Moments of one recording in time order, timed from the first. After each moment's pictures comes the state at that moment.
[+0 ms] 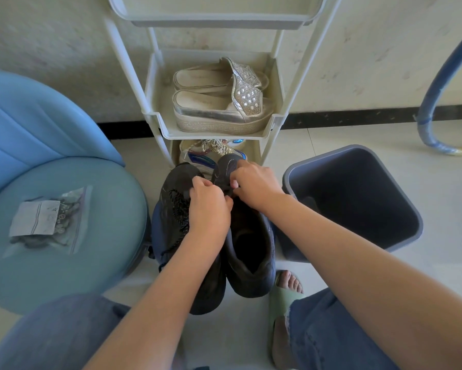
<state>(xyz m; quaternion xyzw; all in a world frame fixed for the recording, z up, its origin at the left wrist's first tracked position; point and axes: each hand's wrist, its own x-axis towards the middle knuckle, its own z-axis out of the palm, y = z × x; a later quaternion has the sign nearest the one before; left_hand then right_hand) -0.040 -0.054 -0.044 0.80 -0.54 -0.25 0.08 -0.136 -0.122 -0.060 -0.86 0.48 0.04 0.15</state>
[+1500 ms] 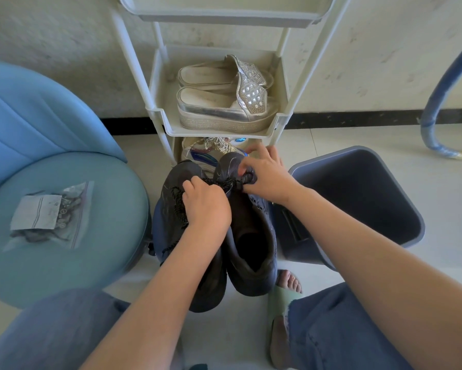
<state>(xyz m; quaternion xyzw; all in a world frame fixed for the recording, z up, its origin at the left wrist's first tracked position) -0.036 -0.055 -0.036 0.81 -0.56 -0.19 -0.06 -0.159 -0.135 -0.056 -0.84 0.49 -0.04 0.24</state>
